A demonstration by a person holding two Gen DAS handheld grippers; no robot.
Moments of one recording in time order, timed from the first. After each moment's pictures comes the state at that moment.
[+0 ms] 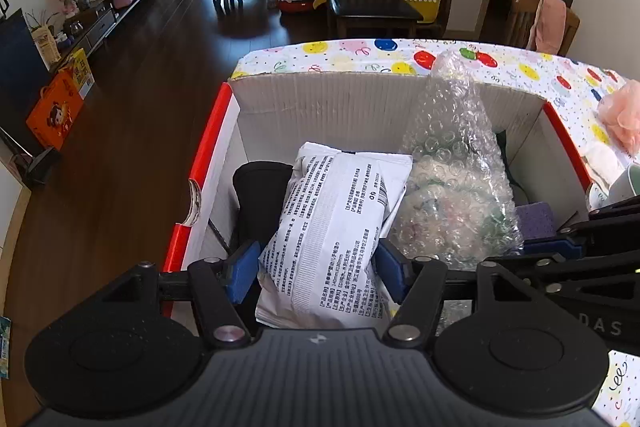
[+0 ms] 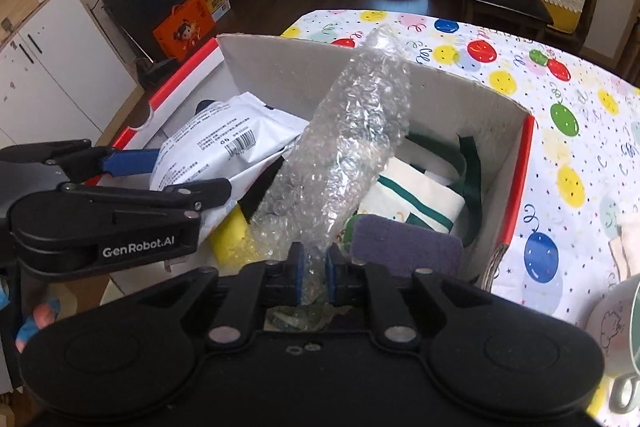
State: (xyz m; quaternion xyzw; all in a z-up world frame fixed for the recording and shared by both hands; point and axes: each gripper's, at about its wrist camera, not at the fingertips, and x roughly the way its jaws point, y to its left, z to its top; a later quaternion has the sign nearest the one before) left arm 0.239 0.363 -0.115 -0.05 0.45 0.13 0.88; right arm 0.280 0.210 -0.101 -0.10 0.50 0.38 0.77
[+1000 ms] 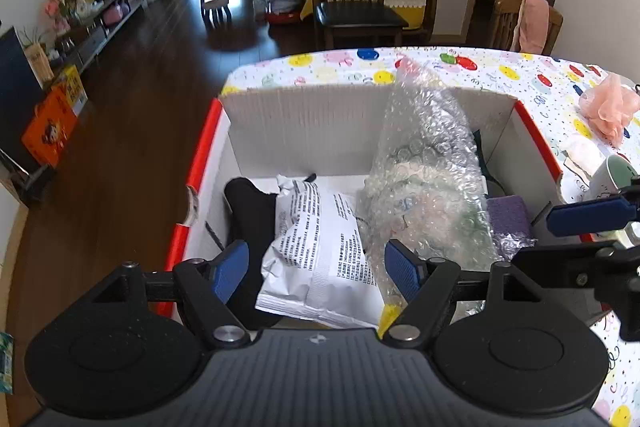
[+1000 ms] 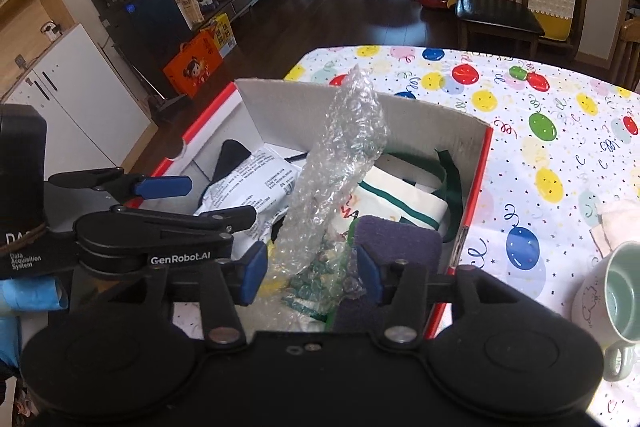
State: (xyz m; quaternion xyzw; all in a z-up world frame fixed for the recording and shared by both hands) left arm 0.227 0.350 -0.103 -0.04 0.44 0.11 0.89; right arm 0.267 0.176 -0.062 -0.05 0.47 0.39 0.79
